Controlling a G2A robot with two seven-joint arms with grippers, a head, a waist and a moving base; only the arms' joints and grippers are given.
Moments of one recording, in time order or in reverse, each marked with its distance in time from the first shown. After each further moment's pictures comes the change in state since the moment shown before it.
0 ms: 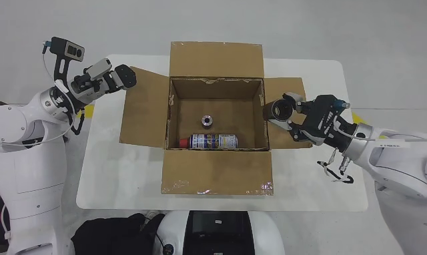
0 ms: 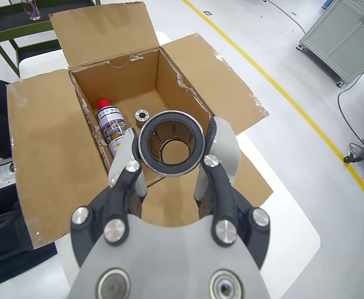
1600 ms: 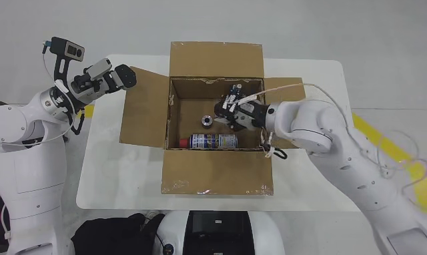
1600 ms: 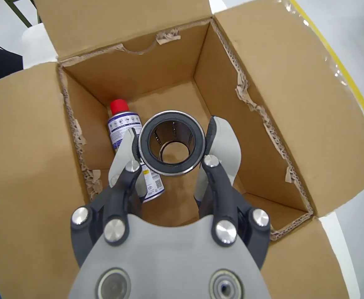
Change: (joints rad) left arm 0.000 0.000 0.000 0.000 0.000 0.000 0.000; right arm 0.538 -0.123 -0.689 0.391 -0.038 0.218 0.122
